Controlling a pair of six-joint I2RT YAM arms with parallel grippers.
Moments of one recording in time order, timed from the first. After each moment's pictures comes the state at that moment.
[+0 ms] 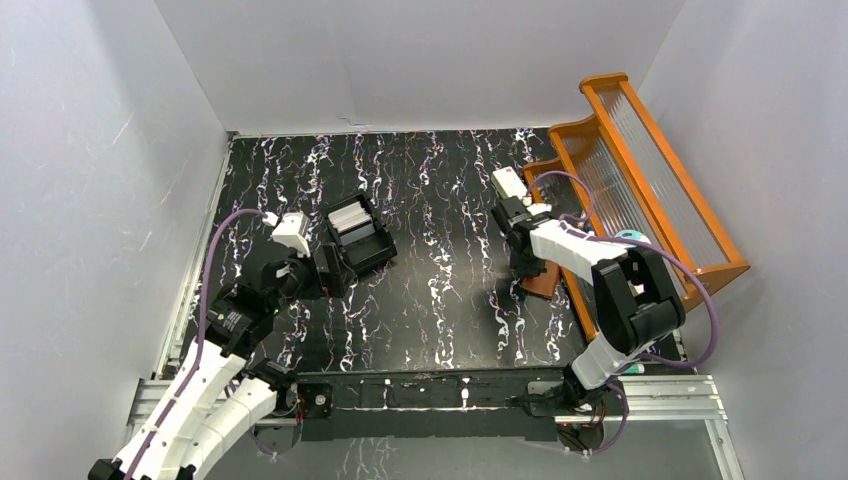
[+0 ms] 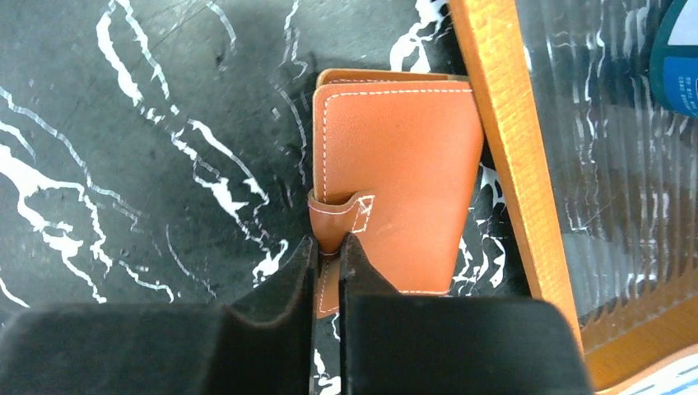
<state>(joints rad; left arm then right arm) -0.44 0.63 0.73 -0.65 -0.01 -0.39 0.45 1.61 0.96 -0.68 0.42 0.62</state>
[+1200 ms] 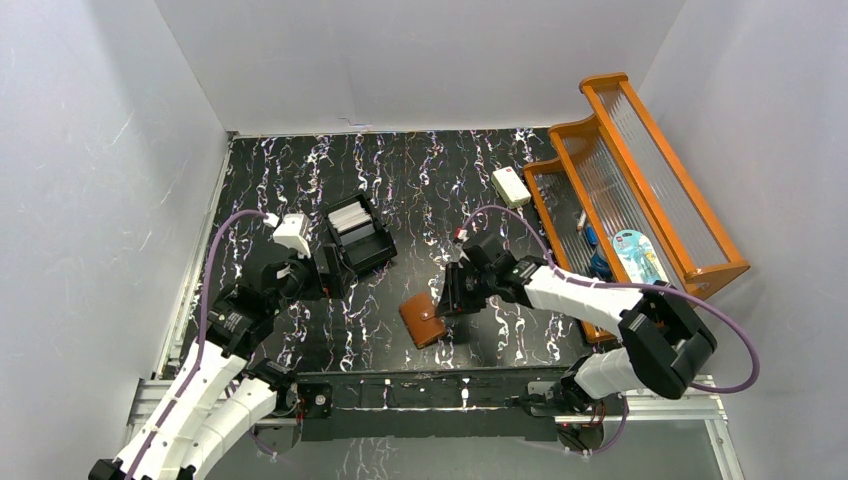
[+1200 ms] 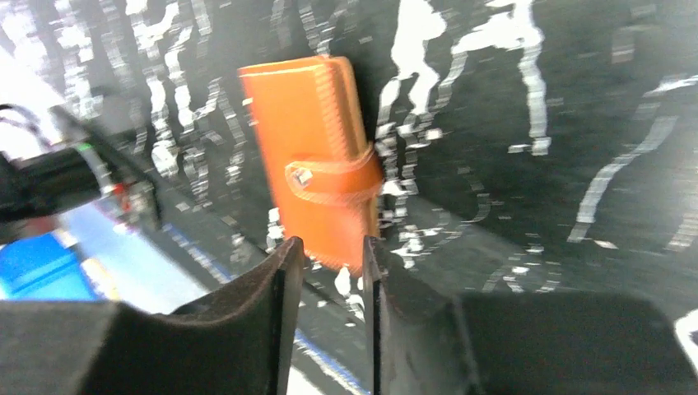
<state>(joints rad) -0.44 0.62 0.71 -0.64 0.00 -0.39 0.81 1.37 0.71 -0.25 -0.35 0.74</state>
